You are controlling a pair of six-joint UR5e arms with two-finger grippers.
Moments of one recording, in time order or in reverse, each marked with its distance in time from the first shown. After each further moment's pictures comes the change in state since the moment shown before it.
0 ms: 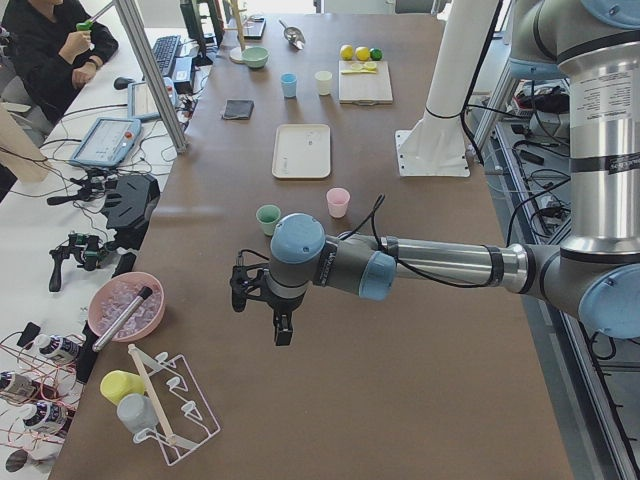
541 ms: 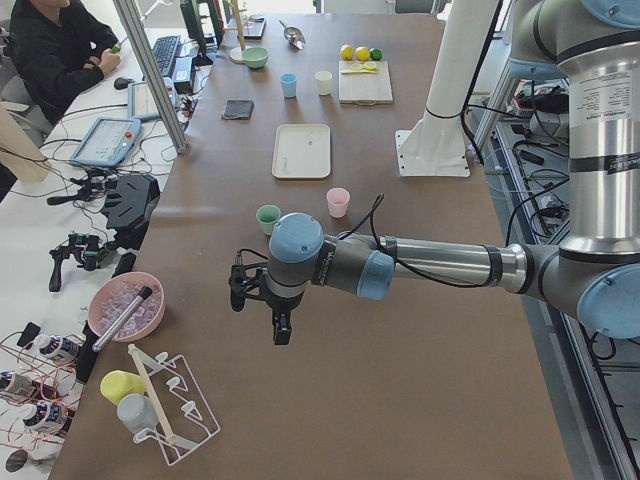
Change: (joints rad) left arm 0.001 -0.006 0.004 0.000 0.000 0.000; right arm 0.000 0.004 0.001 0.000 0.000 0.001
